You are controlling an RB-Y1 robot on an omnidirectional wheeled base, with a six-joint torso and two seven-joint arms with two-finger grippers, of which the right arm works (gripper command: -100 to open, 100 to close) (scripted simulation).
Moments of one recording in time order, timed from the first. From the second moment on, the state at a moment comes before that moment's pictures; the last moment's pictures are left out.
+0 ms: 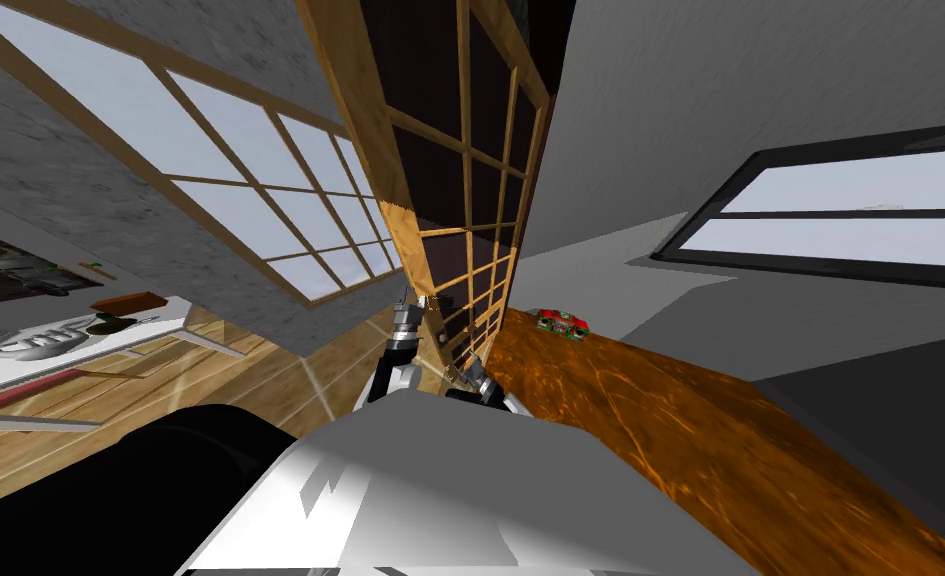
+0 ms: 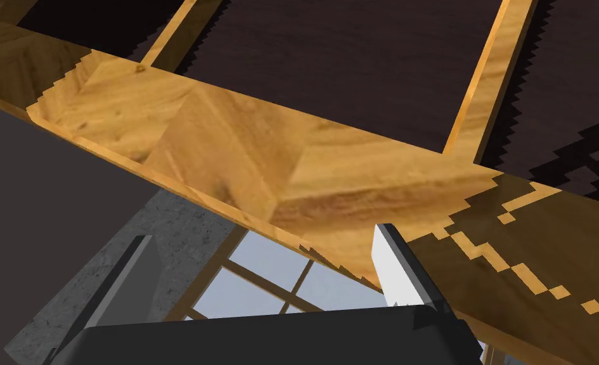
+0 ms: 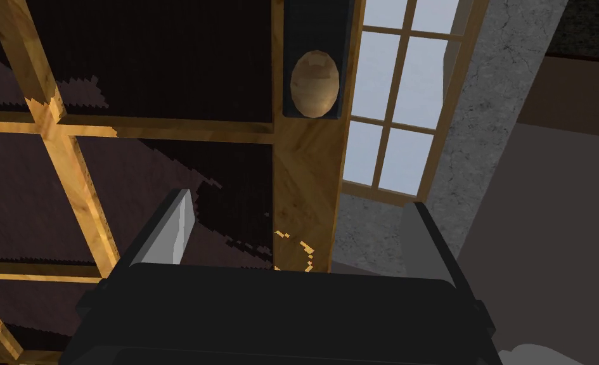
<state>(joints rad) -0.05 0.00 0.58 -0.74 0.48 -0.85 1.22</state>
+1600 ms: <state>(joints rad) -0.06 -0.01 0.57 -0.74 0.47 -0.84 1.23</state>
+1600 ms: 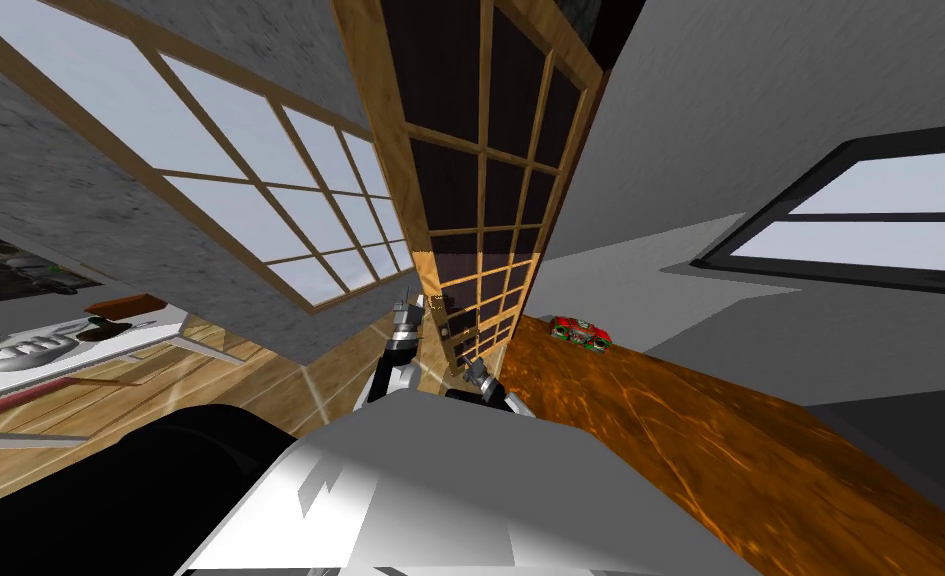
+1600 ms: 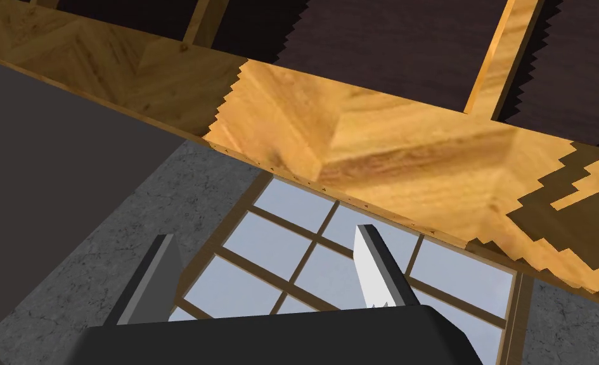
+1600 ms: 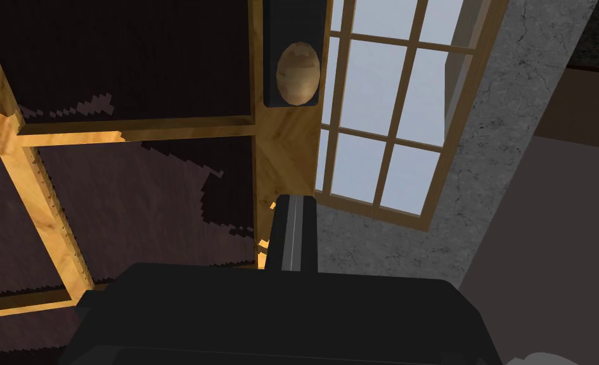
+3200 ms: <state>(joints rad) -0.07 0.01 0.47 -0.74 0.42 -0.80 1.28</state>
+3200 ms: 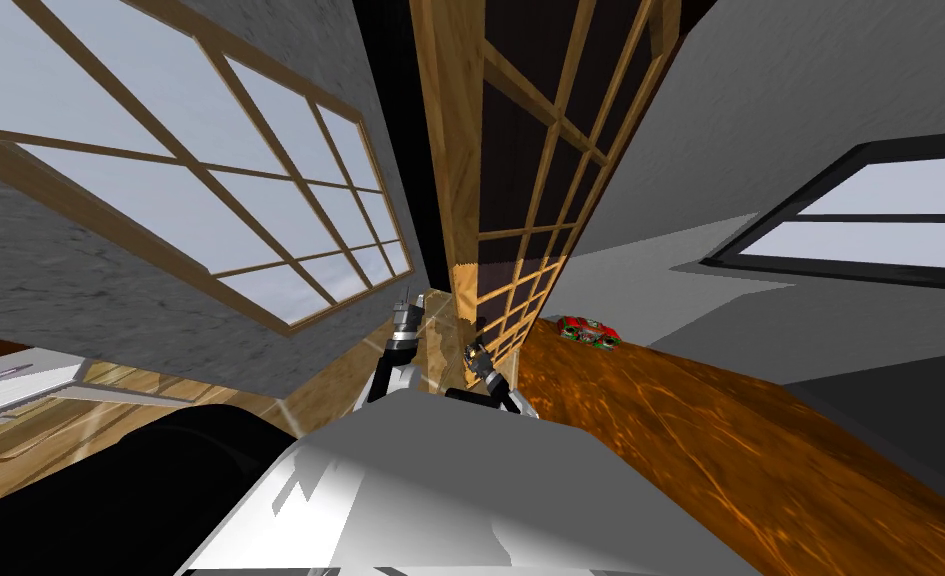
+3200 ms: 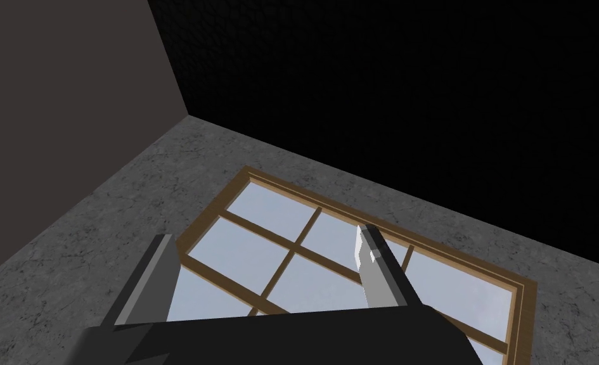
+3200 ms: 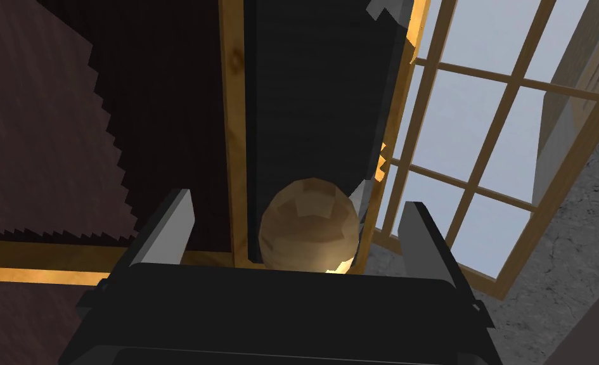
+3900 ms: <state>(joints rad) -0.07 0.00 0.48 -0.73 0.42 -0.80 1.27</state>
